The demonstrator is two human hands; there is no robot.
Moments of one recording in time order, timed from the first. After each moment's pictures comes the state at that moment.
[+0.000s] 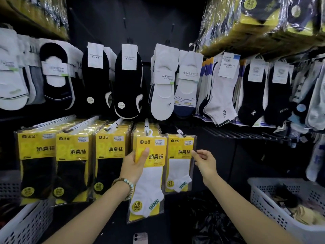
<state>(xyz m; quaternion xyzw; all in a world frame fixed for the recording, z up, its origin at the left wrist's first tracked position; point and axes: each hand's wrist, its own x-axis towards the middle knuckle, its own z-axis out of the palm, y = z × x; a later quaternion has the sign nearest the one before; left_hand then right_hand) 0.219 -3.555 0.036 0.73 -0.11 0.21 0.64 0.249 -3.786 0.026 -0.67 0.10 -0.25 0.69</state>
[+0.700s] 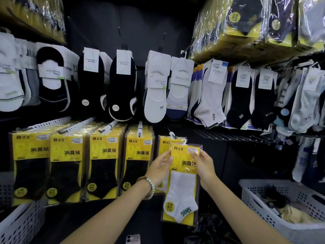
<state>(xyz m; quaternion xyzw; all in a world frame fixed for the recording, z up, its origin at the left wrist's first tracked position) 0.209 -3.633 0.039 0.76 -0.19 0.00 0.62 0.203 -3.789 0.048 -0.63 0.01 -0.24 0.74</state>
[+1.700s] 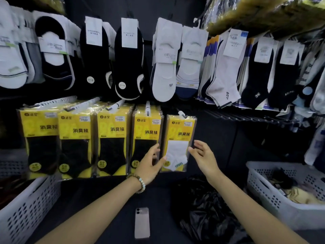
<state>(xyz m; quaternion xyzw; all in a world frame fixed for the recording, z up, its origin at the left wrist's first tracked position) 0.209 -3.582 -0.017 0.82 -0.17 0.07 0.54 0.200 -3.782 0.005 -0.78 0.02 -0.19 0.60</state>
